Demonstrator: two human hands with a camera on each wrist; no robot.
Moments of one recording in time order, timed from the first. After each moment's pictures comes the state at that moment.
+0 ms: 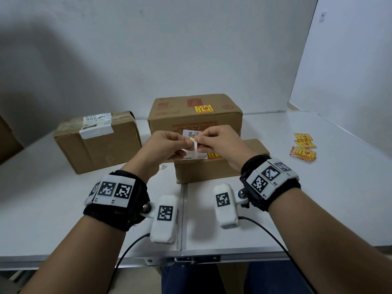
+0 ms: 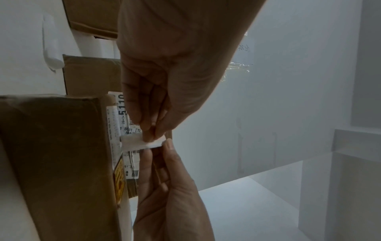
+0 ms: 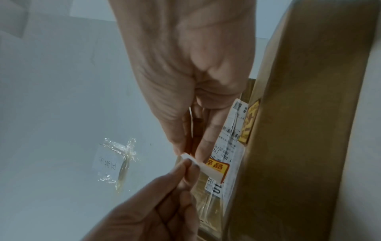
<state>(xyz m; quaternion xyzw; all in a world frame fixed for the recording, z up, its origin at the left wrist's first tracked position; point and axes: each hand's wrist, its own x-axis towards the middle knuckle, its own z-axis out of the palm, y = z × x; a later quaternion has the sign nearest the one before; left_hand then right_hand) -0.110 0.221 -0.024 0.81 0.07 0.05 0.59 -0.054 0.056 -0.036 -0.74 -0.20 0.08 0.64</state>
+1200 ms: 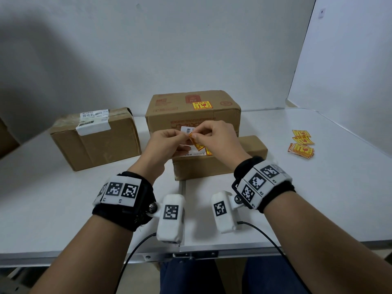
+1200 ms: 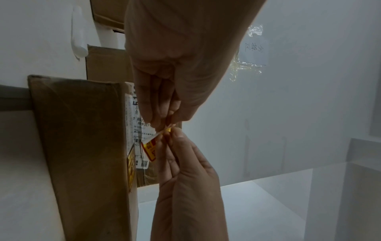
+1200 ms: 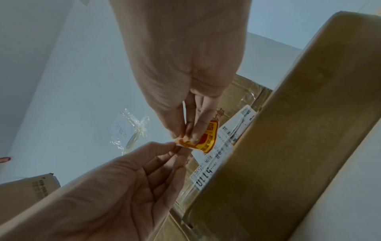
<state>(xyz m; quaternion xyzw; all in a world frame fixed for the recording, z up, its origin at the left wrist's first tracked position) -0.104 0.211 -0.040 0.75 0.07 0.09 0.66 -0.061 0.061 -0.036 -0.85 -0.25 -0.10 0.46</state>
